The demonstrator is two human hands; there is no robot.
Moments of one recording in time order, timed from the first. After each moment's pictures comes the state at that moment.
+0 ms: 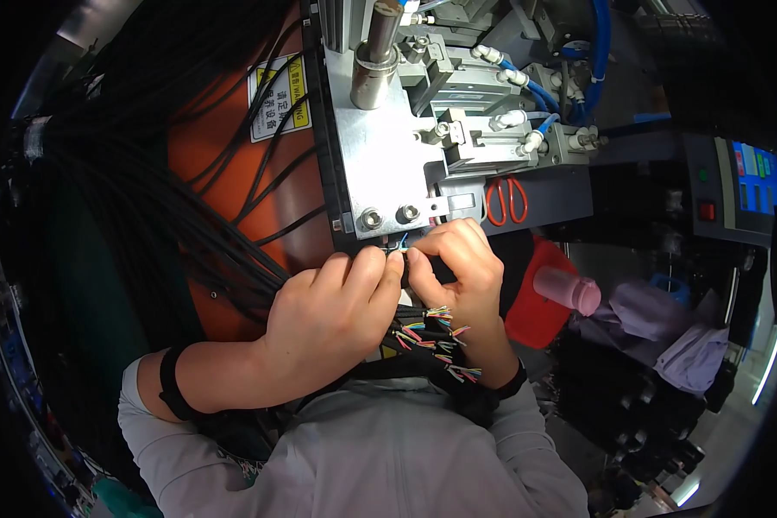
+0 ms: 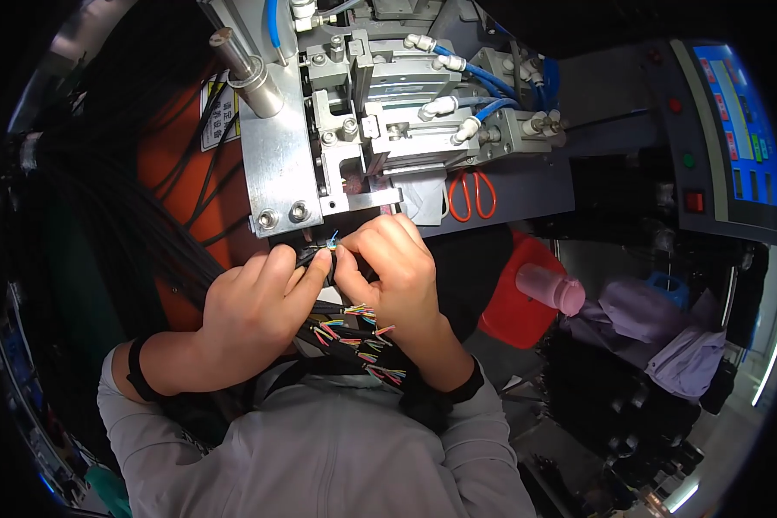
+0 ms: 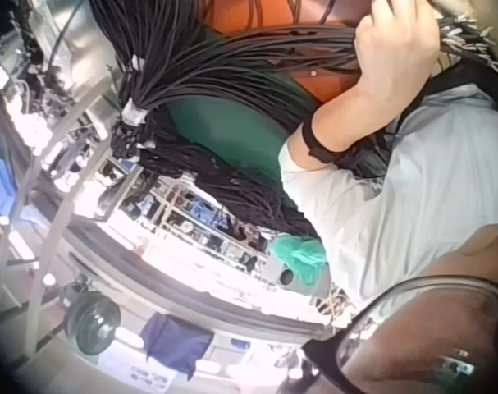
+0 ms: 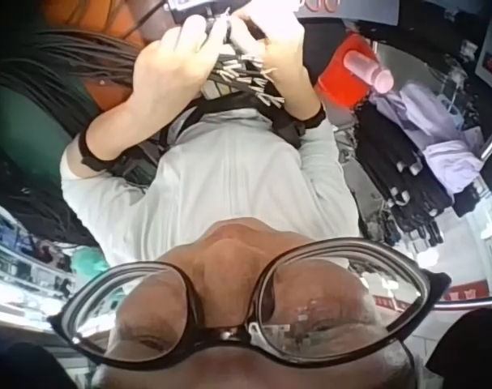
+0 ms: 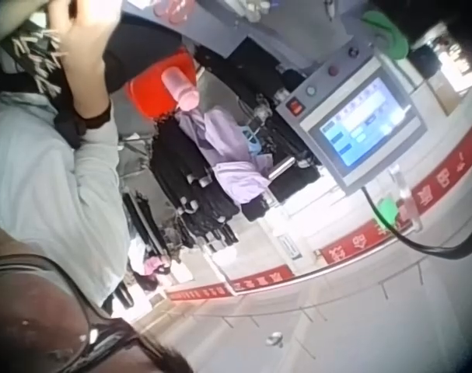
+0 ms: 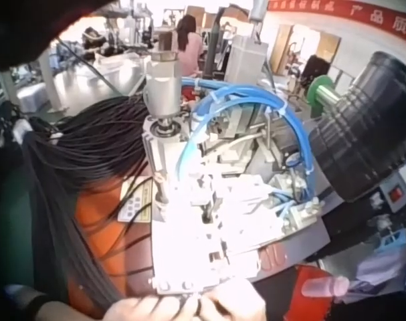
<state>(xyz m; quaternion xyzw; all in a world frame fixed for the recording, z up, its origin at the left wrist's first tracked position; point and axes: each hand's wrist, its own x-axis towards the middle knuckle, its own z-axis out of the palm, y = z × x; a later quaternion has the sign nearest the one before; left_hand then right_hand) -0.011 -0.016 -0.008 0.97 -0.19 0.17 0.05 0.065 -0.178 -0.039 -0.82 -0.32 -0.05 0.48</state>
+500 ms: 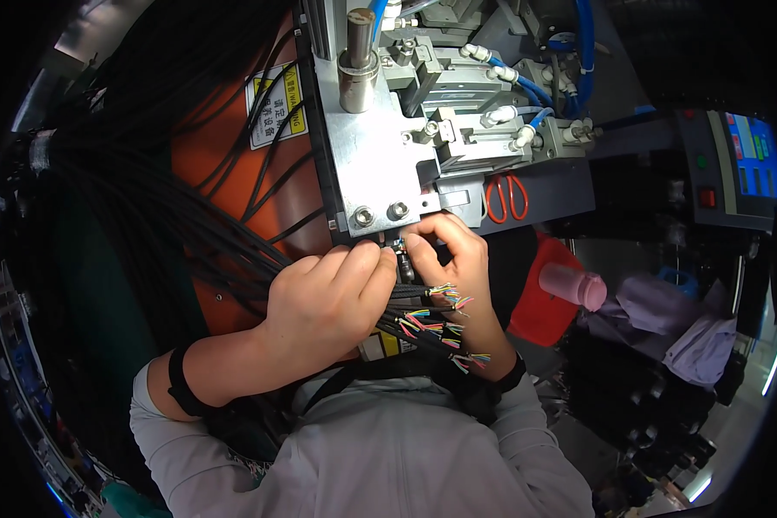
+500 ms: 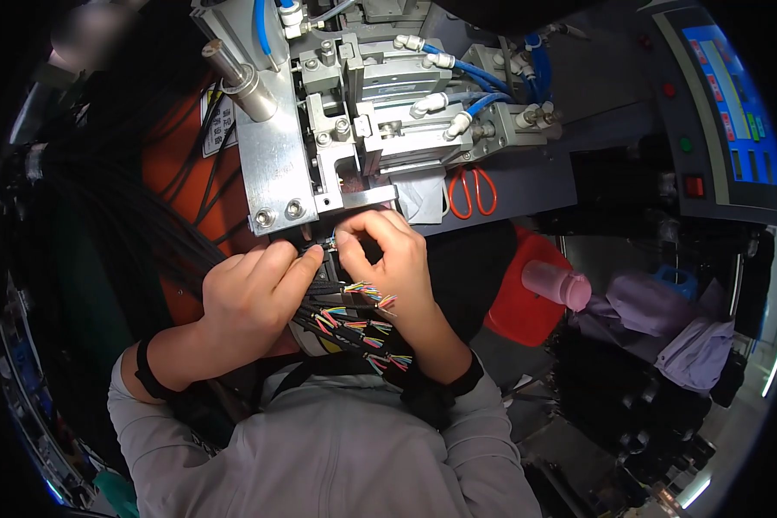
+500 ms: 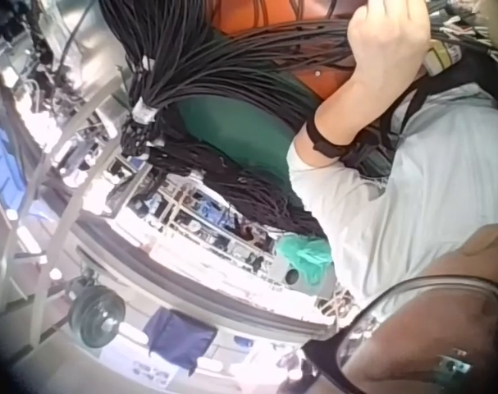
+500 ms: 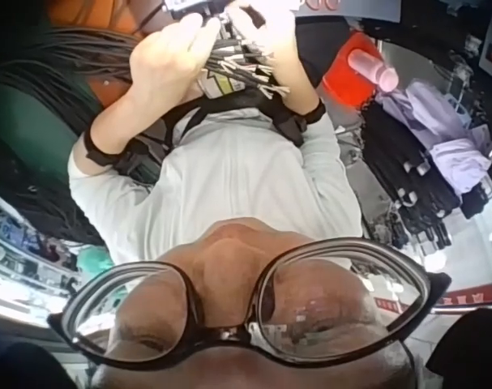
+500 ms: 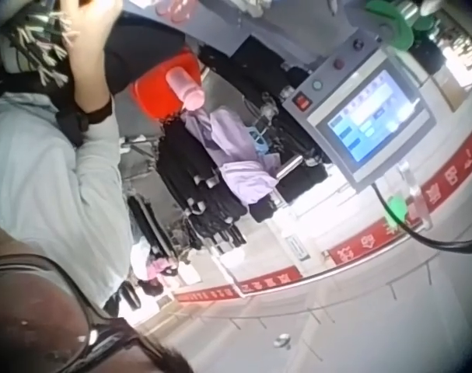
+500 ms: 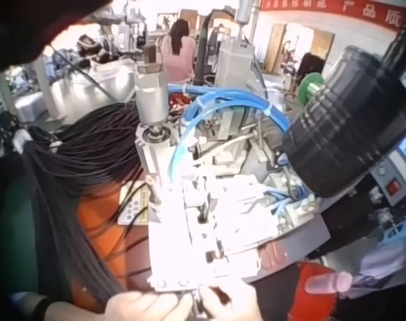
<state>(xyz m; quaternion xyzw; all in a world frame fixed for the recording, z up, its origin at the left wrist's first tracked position) -0.003 -0.010 -0.004 0.96 -0.21 0.18 0.10 0.065 -0.179 -0.049 -0.79 -0.16 0.13 0.58</state>
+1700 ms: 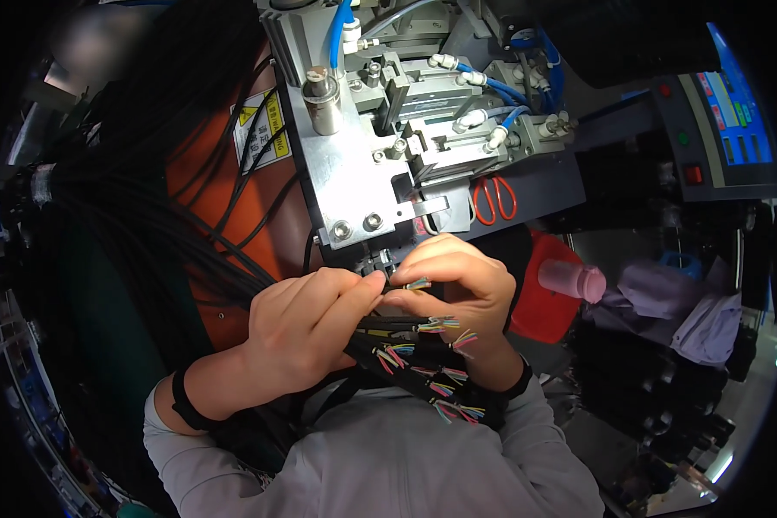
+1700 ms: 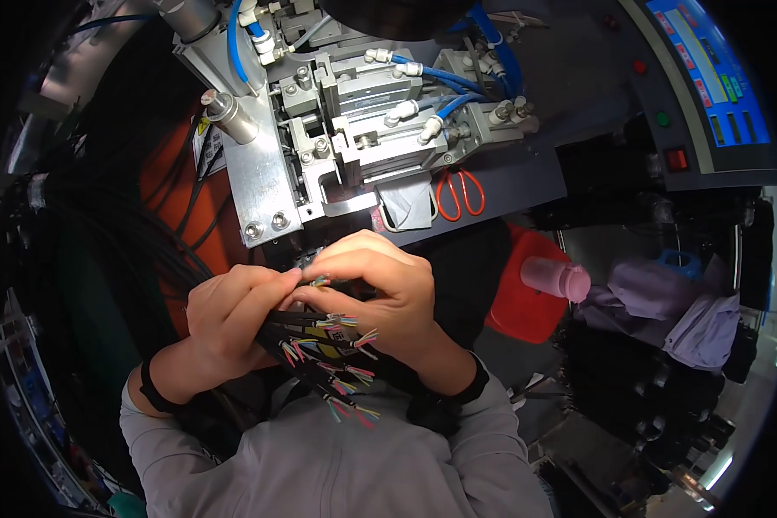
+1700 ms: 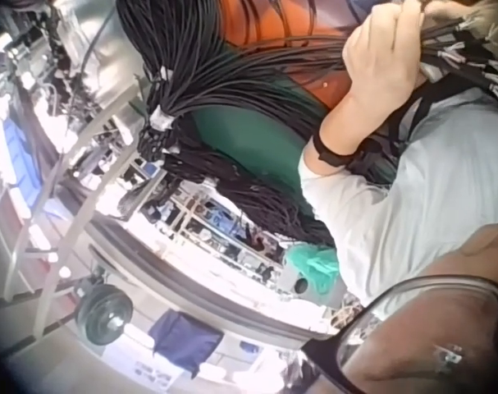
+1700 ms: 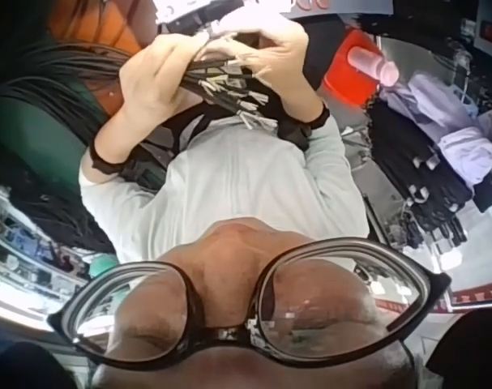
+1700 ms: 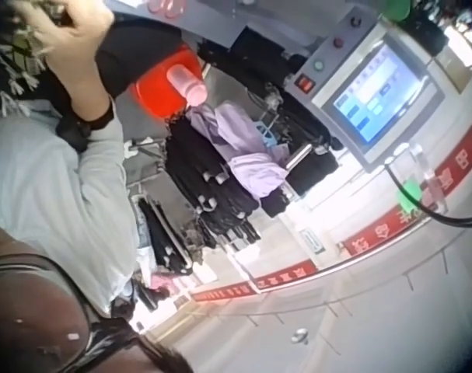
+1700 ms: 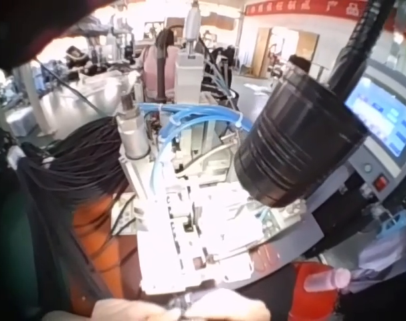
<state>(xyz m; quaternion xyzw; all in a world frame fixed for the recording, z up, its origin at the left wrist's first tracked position) -0.002 -0.001 0.001 0.89 -0.24 0.25 0.30 0.054 -0.181 -0.013 -0.62 -0.25 0.07 0.74</state>
